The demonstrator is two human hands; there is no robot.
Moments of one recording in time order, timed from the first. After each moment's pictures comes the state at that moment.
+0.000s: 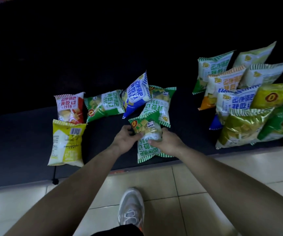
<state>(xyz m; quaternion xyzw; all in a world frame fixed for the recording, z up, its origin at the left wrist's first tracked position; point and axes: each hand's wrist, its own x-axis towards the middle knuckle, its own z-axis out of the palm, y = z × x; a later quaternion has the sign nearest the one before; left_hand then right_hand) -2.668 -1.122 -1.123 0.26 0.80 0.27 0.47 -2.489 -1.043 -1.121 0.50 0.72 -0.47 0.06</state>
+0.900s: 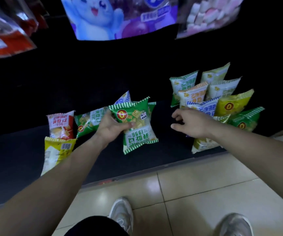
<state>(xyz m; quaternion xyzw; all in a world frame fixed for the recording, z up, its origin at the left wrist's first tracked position) -2.638 -1.086 -0.991 0.32 0.73 0.44 0.42 -2.375 -0.966 -0.969 0.43 0.86 -0.26 0.06</state>
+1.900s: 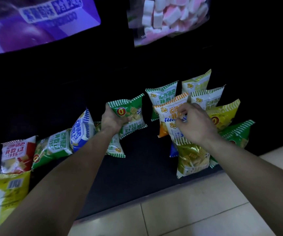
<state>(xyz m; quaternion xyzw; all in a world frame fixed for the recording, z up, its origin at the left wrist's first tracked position) -2.618 -0.904 -1.092 0.40 0.78 0.39 0.28 -2.326 -0.884 -1.008 0.56 0.78 -0.24 -0.15</state>
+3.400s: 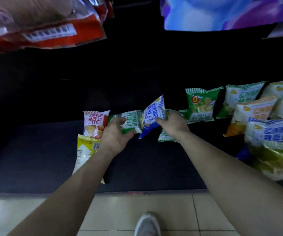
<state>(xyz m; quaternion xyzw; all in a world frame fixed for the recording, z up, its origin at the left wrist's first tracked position) -2.763 -1.136 -1.037 0.37 0.86 0.29 0.19 -2.604 -0.981 -1.051 0.53 0.74 -0.41 -0.07</state>
